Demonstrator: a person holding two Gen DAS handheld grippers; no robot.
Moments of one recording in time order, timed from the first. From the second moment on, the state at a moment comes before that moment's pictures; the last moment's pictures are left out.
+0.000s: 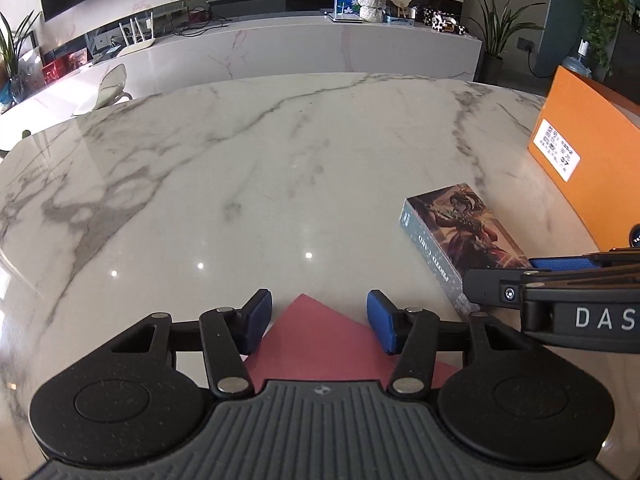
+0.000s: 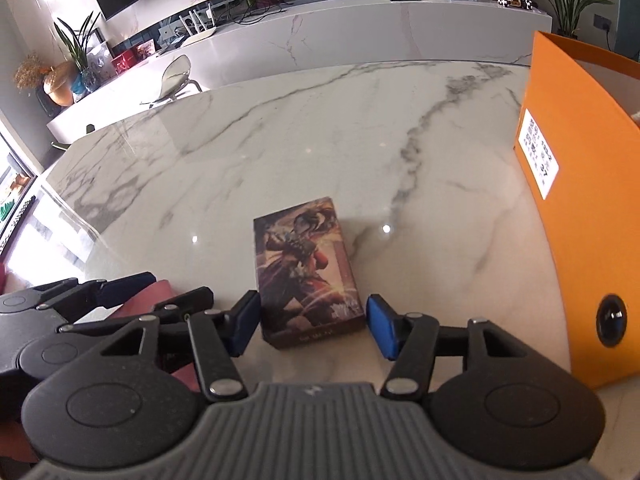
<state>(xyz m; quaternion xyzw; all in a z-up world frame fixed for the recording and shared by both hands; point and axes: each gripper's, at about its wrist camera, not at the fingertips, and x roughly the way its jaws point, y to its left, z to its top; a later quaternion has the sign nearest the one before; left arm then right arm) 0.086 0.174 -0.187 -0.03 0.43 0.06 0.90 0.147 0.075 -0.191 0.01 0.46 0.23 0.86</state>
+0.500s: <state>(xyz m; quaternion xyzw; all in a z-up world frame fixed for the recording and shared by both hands) 0.034 0.159 -0.166 -0.05 0.40 0.06 0.91 0.095 0.047 -0.189 -0.01 0.46 0.21 0.86</state>
